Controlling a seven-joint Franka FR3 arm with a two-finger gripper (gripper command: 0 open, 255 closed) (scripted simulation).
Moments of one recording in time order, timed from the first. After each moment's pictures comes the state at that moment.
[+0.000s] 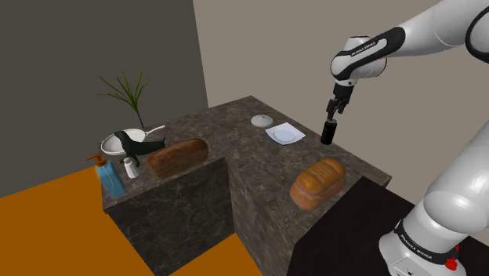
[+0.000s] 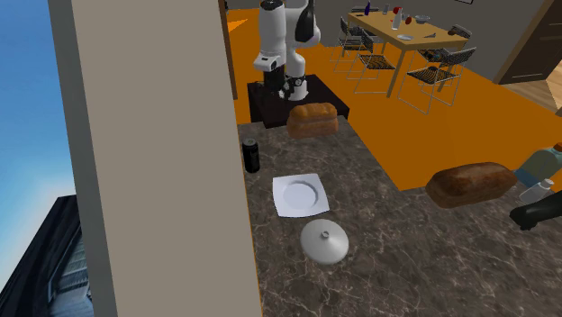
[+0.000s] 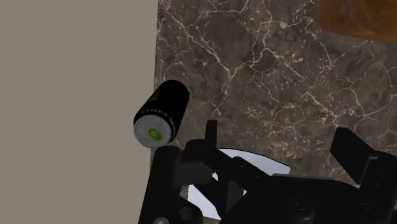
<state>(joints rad) -0.12 -0.02 -0.40 -2.20 0.01 2.20 -0.53</state>
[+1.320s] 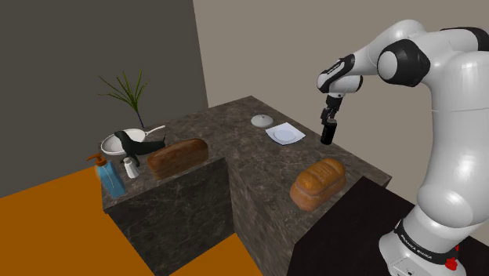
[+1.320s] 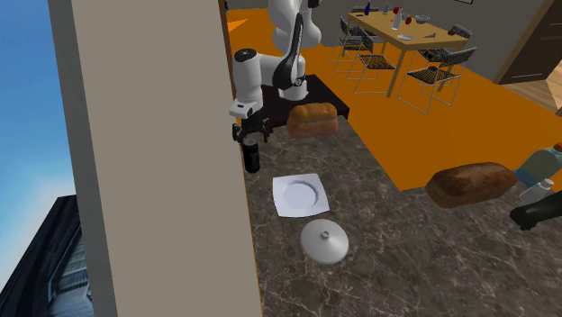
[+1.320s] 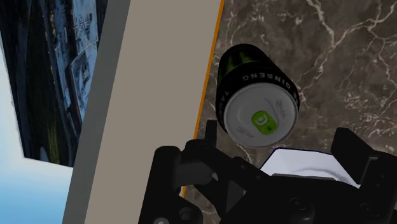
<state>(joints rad) -0.27 0.51 -0.36 -1.81 0.25 2.31 -0.82</state>
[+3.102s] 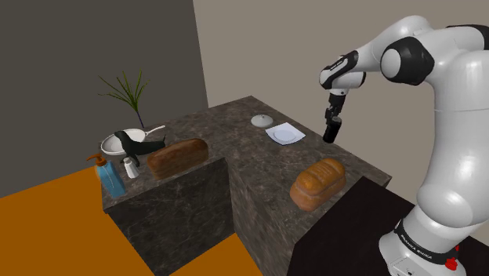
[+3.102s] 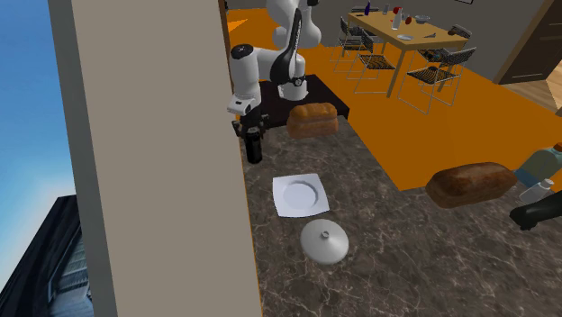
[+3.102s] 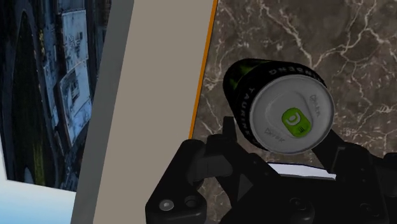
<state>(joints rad) -0.28 0.48 -0.38 -1.80 0.21 2.19 -0.80</state>
